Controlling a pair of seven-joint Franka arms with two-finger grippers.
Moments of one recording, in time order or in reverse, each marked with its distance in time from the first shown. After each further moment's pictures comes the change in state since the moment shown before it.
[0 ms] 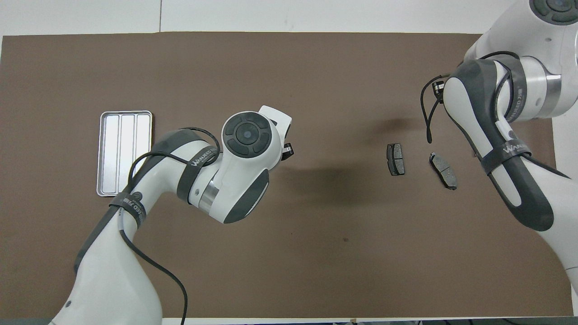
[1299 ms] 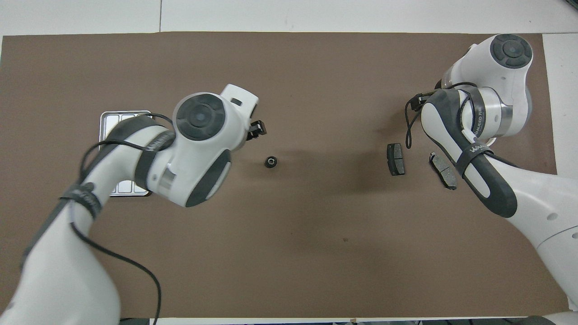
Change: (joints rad) left arm 0.145 -0.115 0.045 -0.005 0.055 -0.021 0.190; right arm 0.003 0.054 0.010 -0.127 0.001 0.228 0.002
